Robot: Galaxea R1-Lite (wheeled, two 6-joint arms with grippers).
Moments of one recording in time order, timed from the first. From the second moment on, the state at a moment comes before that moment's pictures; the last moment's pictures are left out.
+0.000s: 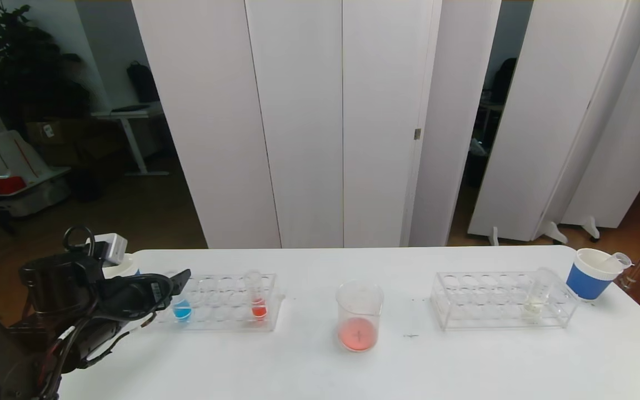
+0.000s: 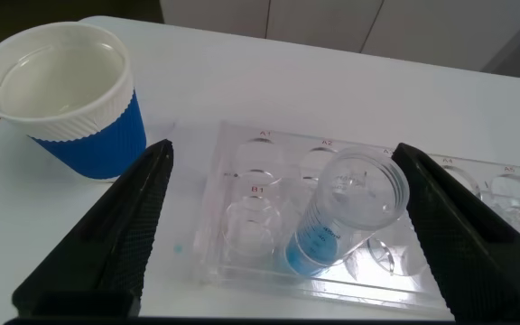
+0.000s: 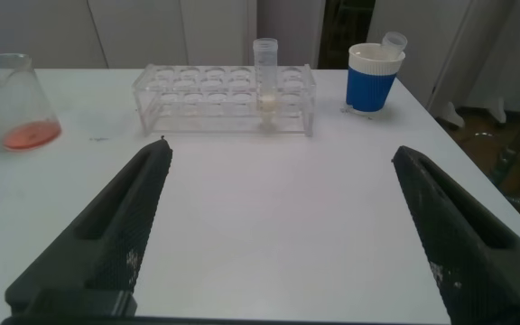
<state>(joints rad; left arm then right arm) 0.07 1.92 -0.39 -1.20 0.02 -0.10 0.00 0.00 0.00 -0.01 -0.01 0.03</state>
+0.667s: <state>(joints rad) 0.06 1.93 -0.36 -1.23 0.02 -0.10 0.00 0.00 0.00 -0.01 -0.01 0.03</state>
